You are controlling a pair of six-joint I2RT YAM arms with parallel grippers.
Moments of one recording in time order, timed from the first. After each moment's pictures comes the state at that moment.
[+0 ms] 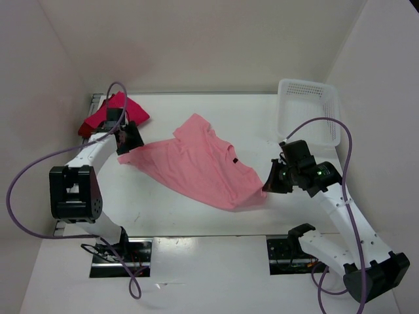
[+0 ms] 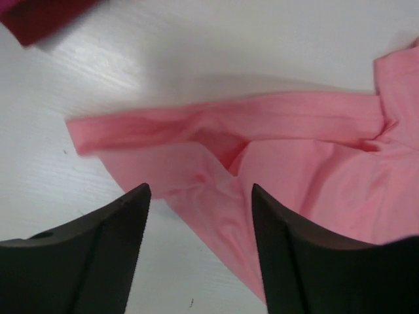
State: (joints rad) left arm 0.05 1.61 1.16 -0.48 -0.03 -0.40; right arm 0.36 0.91 0.94 -1.04 -0.17 0.57
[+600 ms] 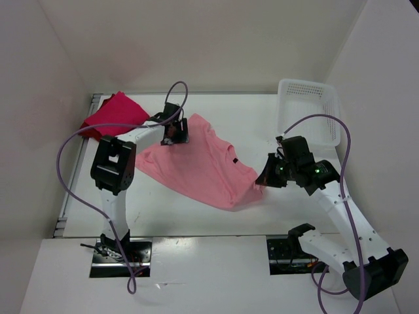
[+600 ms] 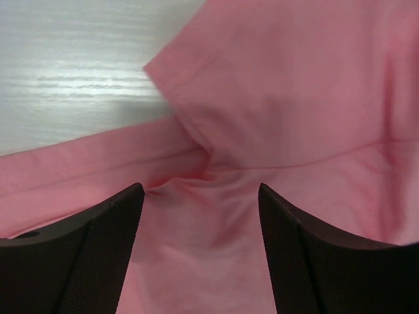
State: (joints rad) left arm -0.34 2.01 1.47 -0.41 -0.11 -0.43; right arm 0.36 0.93 0.94 -0.92 -0.24 0.60
